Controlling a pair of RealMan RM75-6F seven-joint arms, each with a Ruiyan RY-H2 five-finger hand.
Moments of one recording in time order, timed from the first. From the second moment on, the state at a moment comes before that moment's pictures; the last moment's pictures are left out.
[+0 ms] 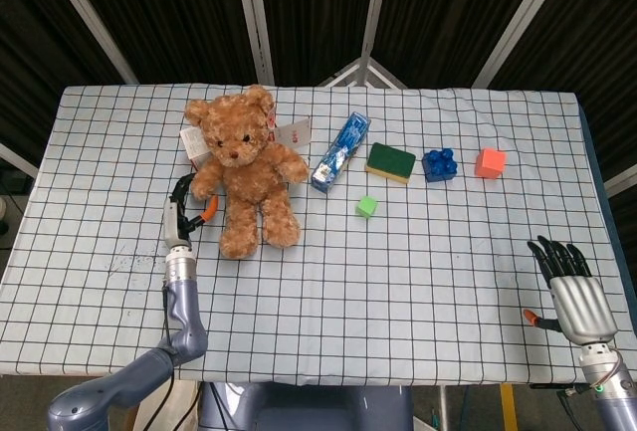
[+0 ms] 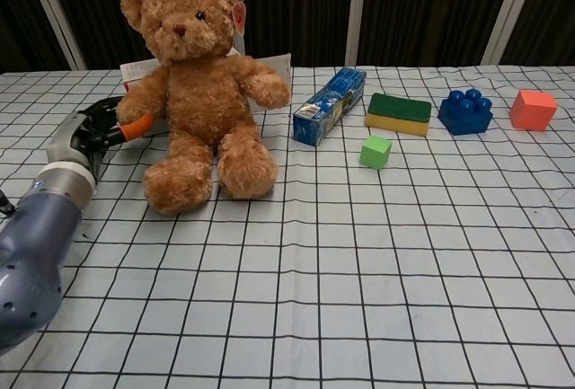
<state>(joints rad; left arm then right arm) -0.71 -2.19 -0.57 -0.60 1.07 1.07 -0.93 0.15 -1.16 0.03 -1.49 -1.48 1.33 0.00</state>
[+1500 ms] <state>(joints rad) -0.76 -2.20 -0.64 -0.60 1.02 1.11 -0.88 0.16 -1.16 0.03 -1.49 -1.47 1.31 0.01</state>
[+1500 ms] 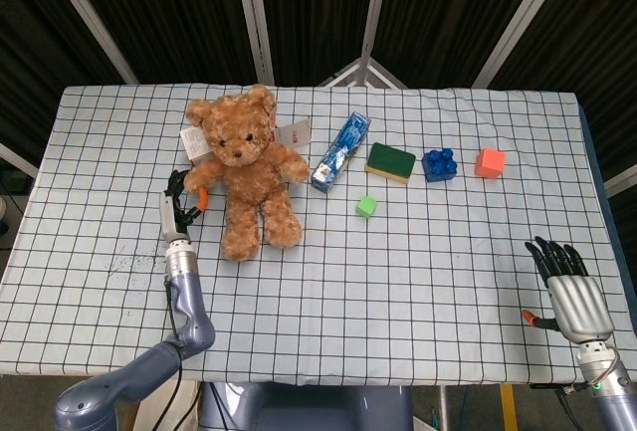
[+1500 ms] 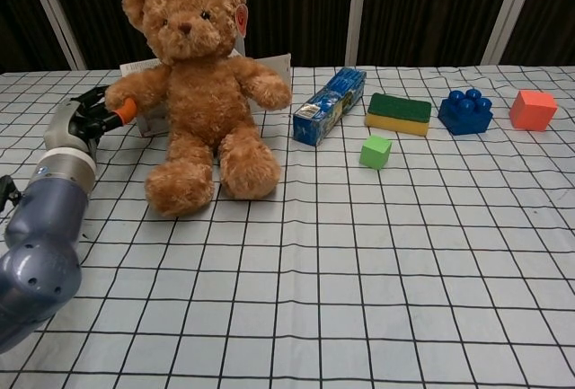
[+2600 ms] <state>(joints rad) -0.75 -2.17 -0.66 -0.66 1.01 1.15 -0.82 0.17 -1.16 0.03 -1.50 -1.46 1.29 -0.01</state>
